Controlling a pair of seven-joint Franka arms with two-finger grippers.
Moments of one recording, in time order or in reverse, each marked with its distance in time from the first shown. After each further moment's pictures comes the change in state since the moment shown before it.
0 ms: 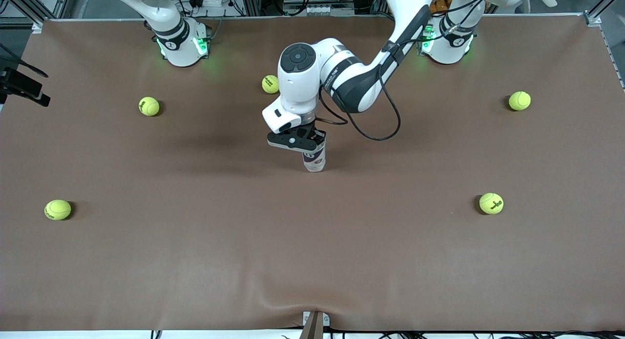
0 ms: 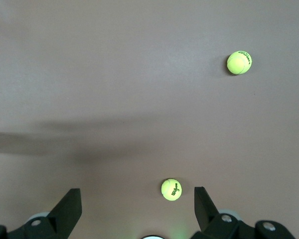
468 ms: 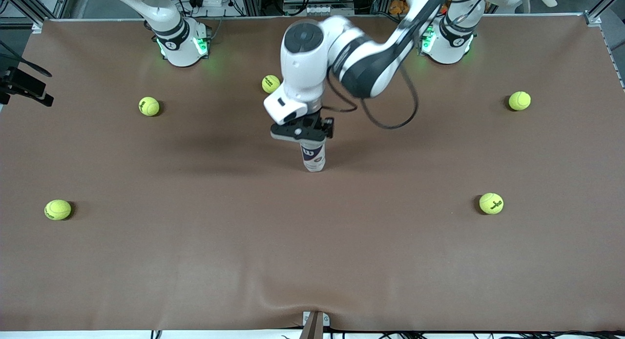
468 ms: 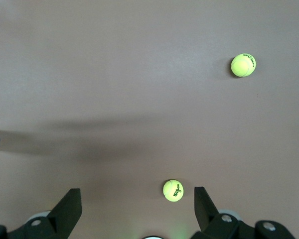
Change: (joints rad) left arm 0.032 -0.124 0.002 0.084 -0.034 -0.215 -0.015; right arm 0.013 0.000 0.009 0.002 0.001 0.000 0.001
